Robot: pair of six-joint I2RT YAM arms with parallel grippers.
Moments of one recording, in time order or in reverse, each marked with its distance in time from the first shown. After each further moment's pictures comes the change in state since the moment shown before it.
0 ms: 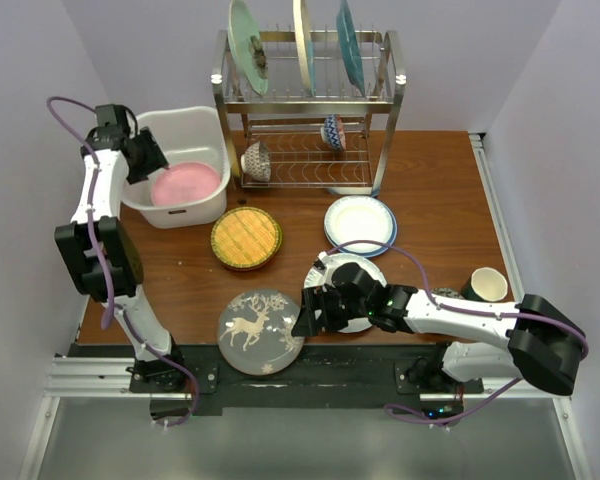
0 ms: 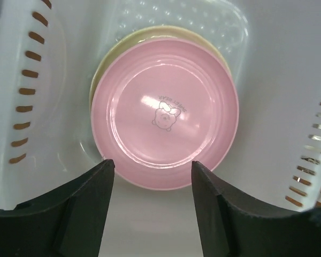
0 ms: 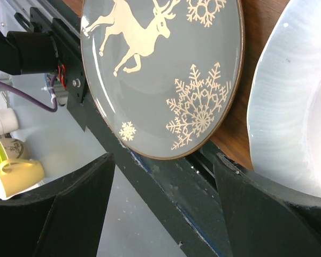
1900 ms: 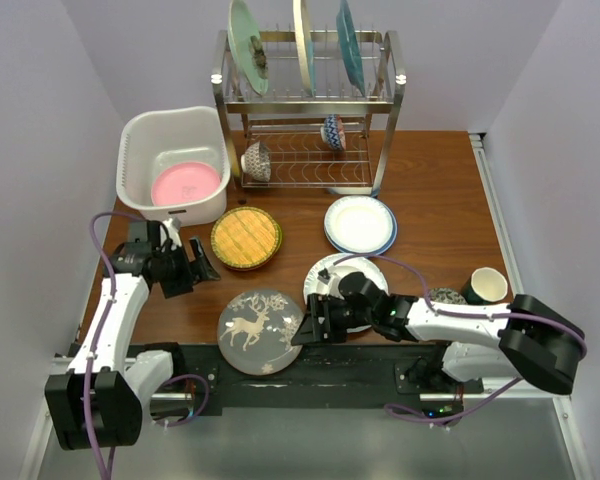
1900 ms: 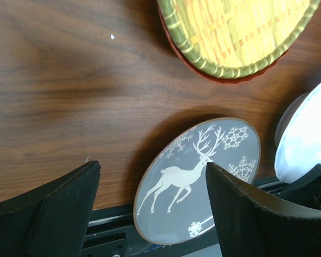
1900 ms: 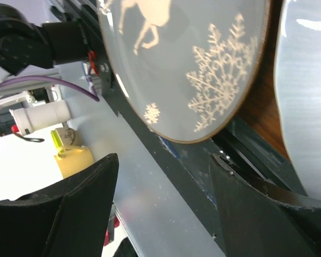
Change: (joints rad) left arm -0.148 -0.902 -1.042 -0.089 0.298 -0.021; right arm 0.002 0.008 -0.137 0.214 -0.132 0.238
